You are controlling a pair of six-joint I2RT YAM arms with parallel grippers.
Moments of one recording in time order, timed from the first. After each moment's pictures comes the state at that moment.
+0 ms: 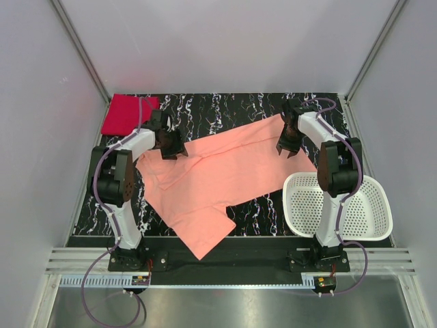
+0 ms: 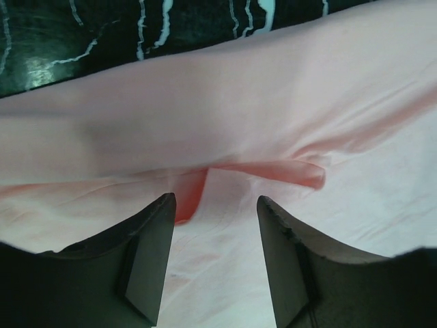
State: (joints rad) left arm -0.16 1.90 1.31 -0.50 0.22 -0.42; right arm 0.17 2.05 1.63 -0.90 0.11 0.57
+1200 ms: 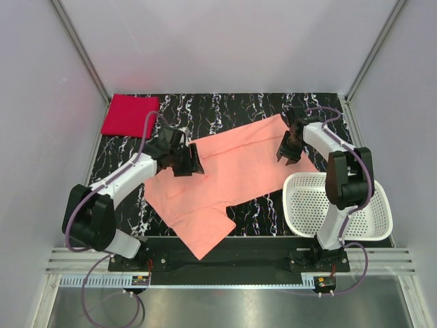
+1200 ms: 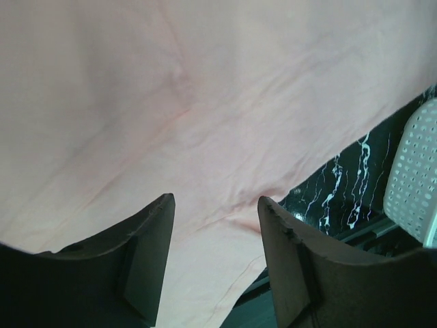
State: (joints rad) left arm -0.43 1.47 1.01 -0.51 0.24 -0.56; right arm 0.17 1.88 1.39 -0.79 0.01 0.58
